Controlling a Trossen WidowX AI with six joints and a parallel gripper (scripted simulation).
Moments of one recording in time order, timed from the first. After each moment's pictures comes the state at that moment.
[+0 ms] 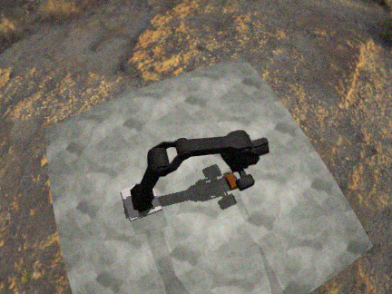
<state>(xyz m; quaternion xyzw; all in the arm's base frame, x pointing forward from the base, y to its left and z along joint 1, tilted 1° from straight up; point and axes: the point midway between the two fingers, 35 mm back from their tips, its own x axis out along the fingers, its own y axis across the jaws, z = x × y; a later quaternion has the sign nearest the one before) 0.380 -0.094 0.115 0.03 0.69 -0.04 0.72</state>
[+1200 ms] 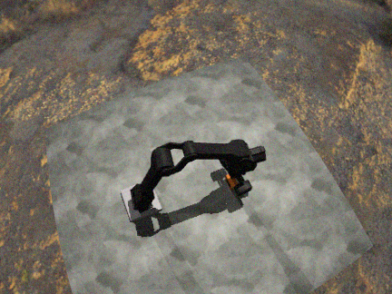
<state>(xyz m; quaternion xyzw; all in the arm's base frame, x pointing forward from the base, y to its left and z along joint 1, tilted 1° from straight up) 0.381 -0.095 0.059 0.03 0.69 -0.04 0.72</state>
